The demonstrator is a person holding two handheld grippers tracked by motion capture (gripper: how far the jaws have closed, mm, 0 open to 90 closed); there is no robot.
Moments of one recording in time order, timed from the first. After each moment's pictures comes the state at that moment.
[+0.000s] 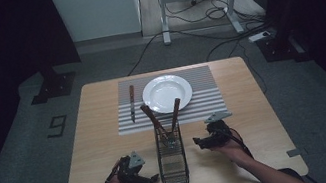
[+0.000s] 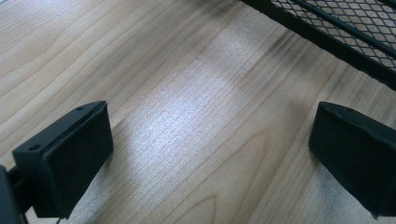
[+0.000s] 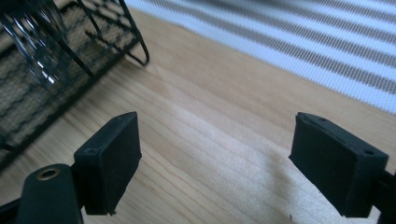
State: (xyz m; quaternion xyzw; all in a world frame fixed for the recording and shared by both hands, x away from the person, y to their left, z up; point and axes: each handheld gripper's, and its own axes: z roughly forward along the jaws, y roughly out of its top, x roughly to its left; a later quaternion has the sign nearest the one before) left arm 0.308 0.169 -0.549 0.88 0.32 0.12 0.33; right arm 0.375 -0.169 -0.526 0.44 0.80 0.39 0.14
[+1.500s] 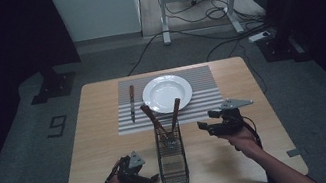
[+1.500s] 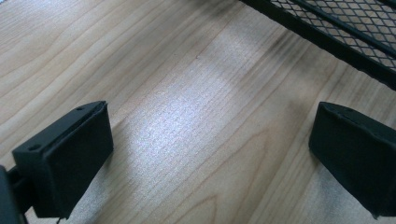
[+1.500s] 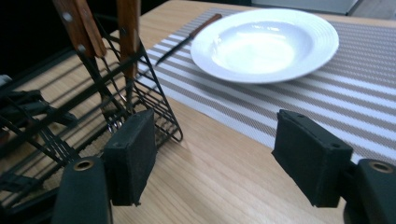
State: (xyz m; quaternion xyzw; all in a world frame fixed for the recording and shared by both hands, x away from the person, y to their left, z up) left arm 0.309 0.169 -0.549 0.88 0.32 0.12 0.33; right arm 0.372 -0.198 -0.464 0.39 0.75 0.51 0.13
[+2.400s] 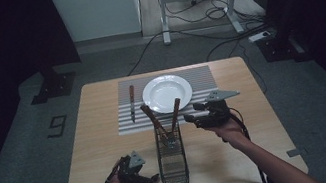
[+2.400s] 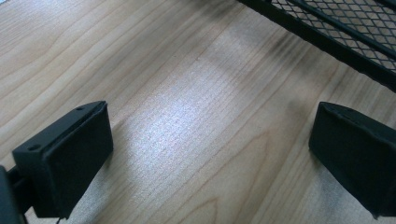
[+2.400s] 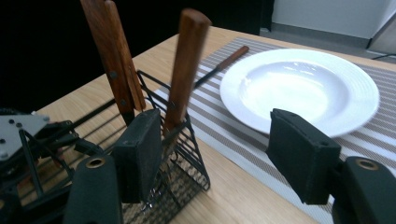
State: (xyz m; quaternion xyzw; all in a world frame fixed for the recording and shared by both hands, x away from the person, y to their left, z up) left arm 0.310 0.169 -0.549 0.88 0.32 0.12 0.33; right arm 0.389 -0.159 -0.435 0.35 0.76 0.53 0.13
